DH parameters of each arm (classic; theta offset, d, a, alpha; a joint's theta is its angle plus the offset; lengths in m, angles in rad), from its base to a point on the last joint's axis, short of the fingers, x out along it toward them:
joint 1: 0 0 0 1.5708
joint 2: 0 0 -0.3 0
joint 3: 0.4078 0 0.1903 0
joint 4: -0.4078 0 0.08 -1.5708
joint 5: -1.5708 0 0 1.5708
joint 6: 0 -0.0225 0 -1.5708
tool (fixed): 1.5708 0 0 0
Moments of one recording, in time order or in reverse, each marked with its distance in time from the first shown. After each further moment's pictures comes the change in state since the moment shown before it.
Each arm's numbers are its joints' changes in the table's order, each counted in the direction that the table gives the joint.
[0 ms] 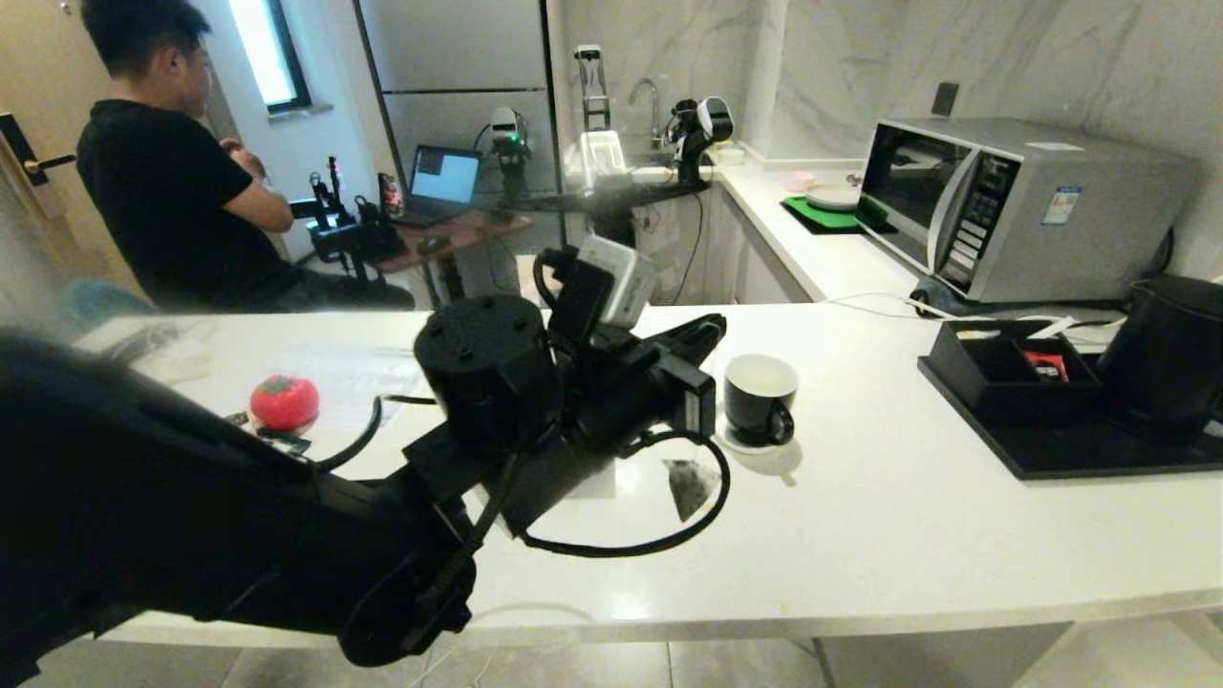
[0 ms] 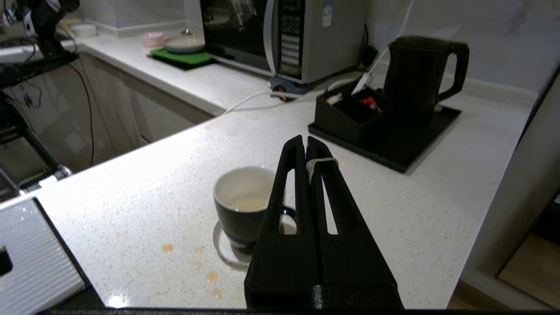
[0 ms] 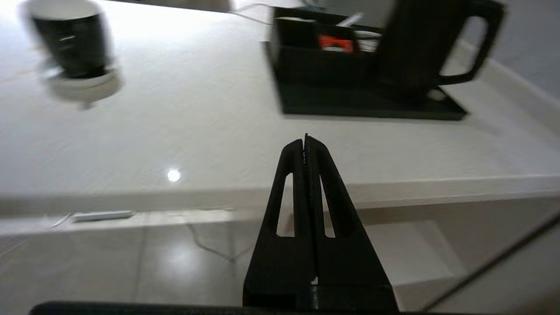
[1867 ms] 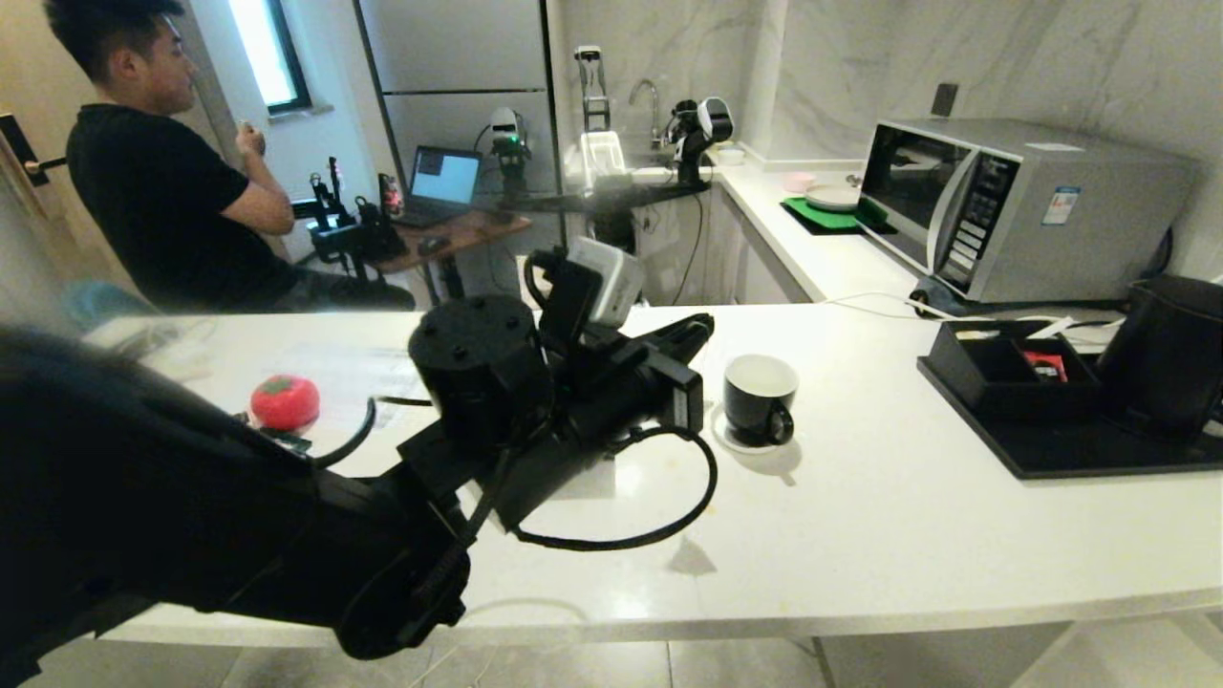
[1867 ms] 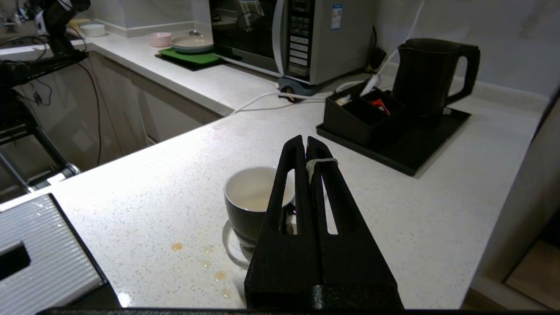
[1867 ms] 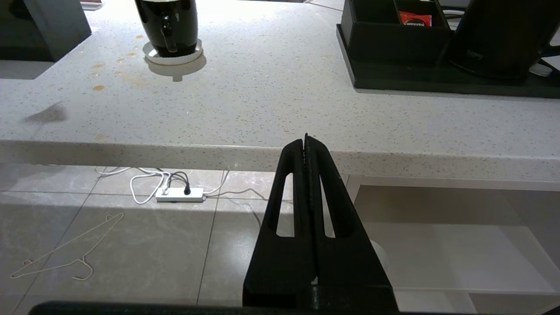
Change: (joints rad) left arm 0.029 -0.006 -0.004 0.004 -0.003 0.008; right arm 0.000 0.343 -0.004 -0.350 0.210 -0.106
